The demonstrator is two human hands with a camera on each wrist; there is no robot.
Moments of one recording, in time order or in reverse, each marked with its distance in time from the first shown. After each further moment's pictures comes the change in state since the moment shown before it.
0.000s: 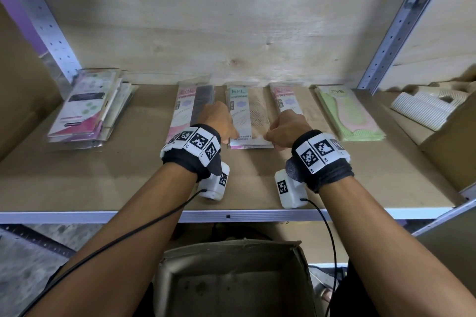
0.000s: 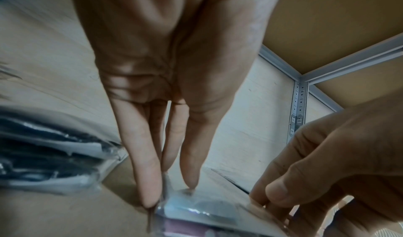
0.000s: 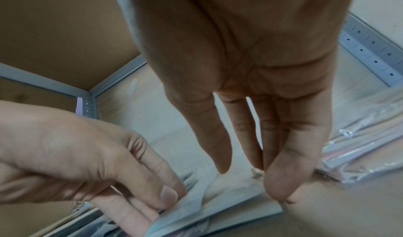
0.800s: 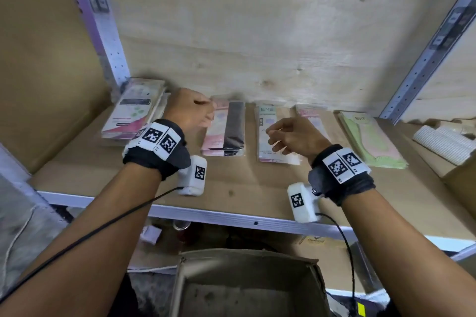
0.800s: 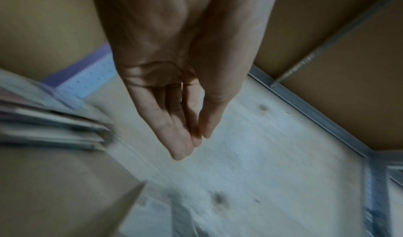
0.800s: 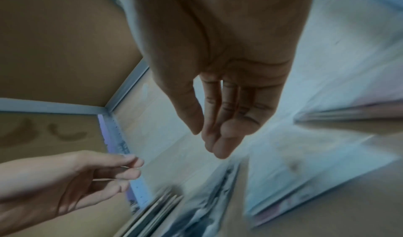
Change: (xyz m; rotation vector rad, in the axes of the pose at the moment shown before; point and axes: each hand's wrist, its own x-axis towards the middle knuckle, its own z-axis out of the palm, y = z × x) left_hand -0.024 -0.092 -0.091 -0.560 0.362 0.027; right_hand -0.022 -0.045 0.006 0.370 -0.130 -0.235
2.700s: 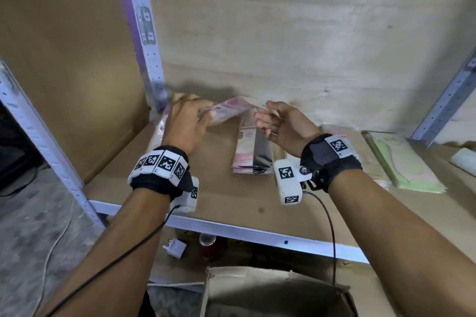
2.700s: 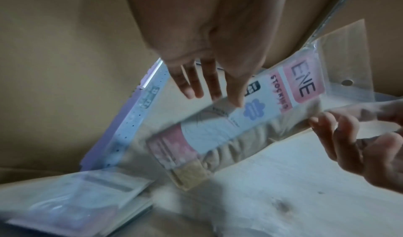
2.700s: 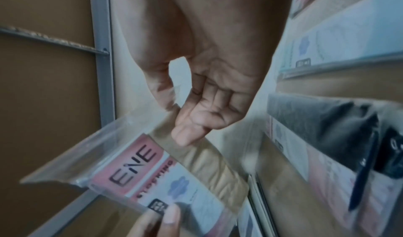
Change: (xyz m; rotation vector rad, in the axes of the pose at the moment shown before) left_hand -0.012 -0.016 -0.066 0.536 0.319 0.523; right_hand 0.025 -0.078 0.046 0.919 -0.268 0.083
